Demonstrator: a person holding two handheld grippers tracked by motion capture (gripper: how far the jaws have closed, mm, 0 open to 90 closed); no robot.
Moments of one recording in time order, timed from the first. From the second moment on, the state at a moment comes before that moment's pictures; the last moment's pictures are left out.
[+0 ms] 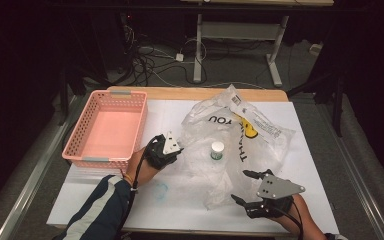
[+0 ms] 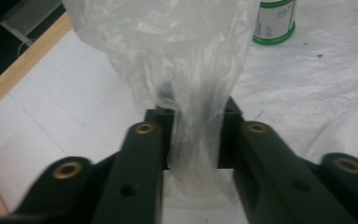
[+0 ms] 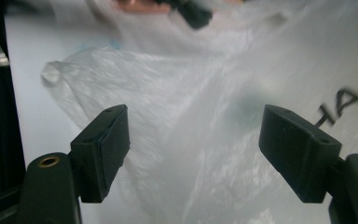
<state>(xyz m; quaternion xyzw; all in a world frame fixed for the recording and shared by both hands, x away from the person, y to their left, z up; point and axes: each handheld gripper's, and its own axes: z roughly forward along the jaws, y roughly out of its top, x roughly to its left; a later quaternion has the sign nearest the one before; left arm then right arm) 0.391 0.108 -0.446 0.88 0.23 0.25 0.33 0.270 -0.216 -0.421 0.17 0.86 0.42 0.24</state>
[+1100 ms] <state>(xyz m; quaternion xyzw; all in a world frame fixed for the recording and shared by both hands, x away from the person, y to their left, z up) 0.423 0.097 -0.483 0.88 0.31 0.18 0.33 0.292 -0.205 -0.473 0.13 0.93 0.32 0.10</state>
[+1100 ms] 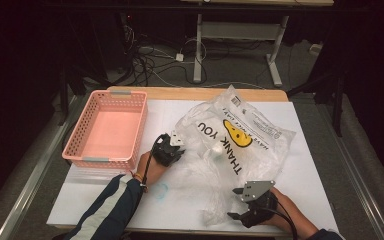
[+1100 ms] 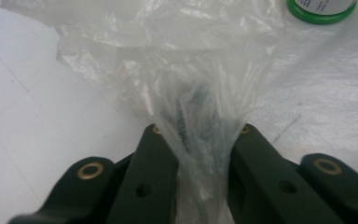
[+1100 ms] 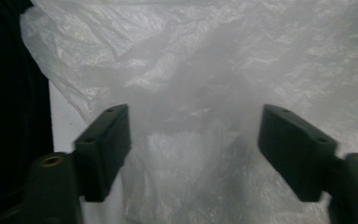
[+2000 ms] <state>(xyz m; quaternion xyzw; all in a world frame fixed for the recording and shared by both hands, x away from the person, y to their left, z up) 0.384 0.135 -0.401 0.82 0.28 0.24 0.43 0.283 -0.251 -0.386 0.22 0.79 0.47 0.33</state>
